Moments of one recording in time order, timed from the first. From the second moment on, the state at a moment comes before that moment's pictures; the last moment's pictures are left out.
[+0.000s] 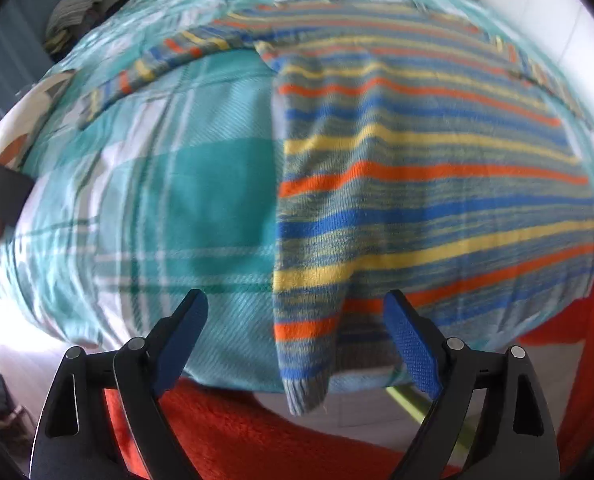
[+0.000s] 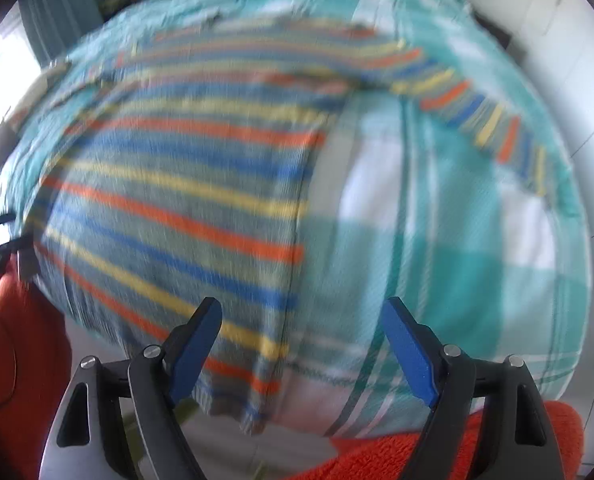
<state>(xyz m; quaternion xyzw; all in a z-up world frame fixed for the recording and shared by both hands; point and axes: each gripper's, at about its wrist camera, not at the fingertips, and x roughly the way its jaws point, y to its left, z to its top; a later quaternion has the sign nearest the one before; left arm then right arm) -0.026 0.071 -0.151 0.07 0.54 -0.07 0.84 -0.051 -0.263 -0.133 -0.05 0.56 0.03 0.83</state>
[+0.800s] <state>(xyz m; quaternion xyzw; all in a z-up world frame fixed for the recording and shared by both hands) -0.002 0.061 -0.117 -0.01 0.52 -0.06 0.85 -0.060 -0.282 -0.113 -0.07 0.49 -0.14 0.86</state>
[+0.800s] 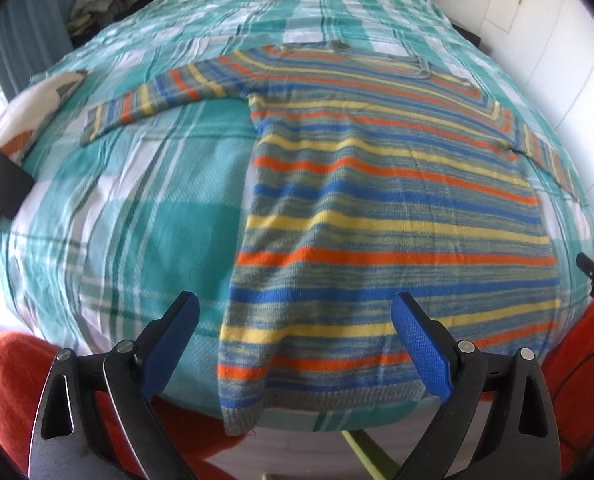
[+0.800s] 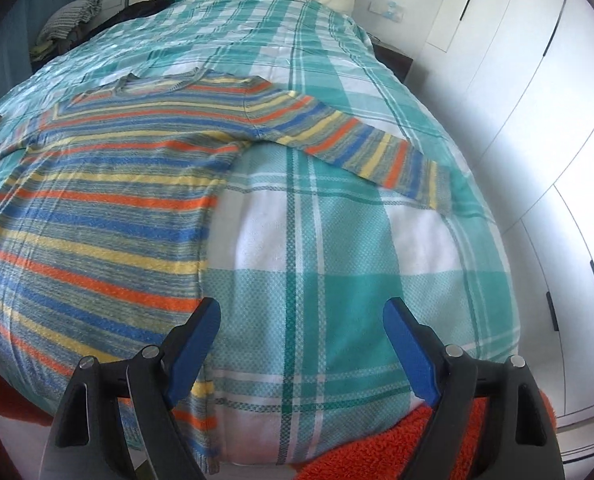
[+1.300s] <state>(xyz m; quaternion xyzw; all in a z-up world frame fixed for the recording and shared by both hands) -0.007 0.043 -0.104 0.01 0.48 -0.05 0.87 -0.071 -0.280 -0.088 -0.12 0.45 -0.17 0.87</state>
